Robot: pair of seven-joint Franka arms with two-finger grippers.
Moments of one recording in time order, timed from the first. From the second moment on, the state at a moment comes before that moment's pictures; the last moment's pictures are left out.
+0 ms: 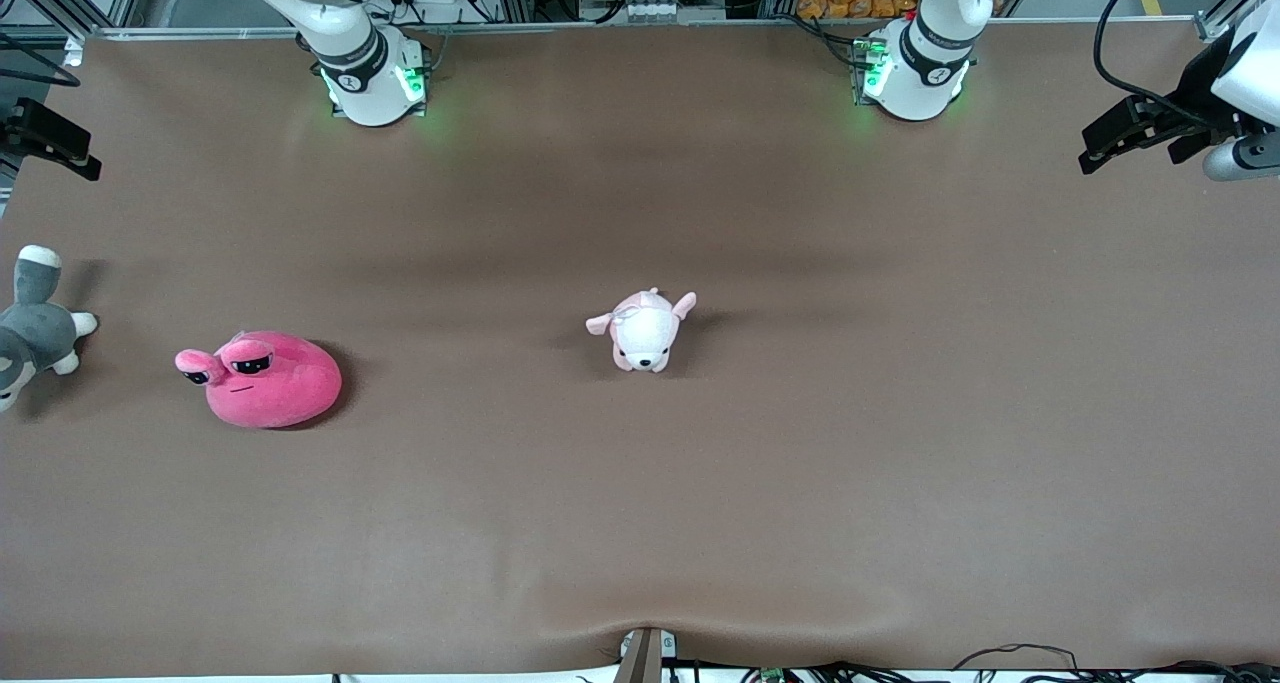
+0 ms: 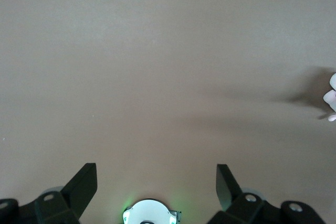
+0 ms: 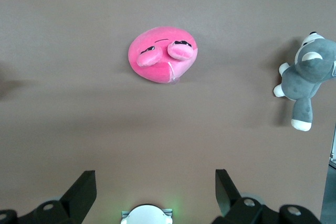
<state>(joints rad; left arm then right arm) -0.01 -0.17 -0.06 -1.70 0.03 1.50 -0.17 -0.05 -0.03 -0.01 -1.44 -0.06 1.33 -0.07</state>
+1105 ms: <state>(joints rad) -0.01 -0.17 -0.06 -1.70 0.03 1.49 -0.17 -0.05 -0.03 -0.01 -1.43 -0.06 1.32 -0.07</state>
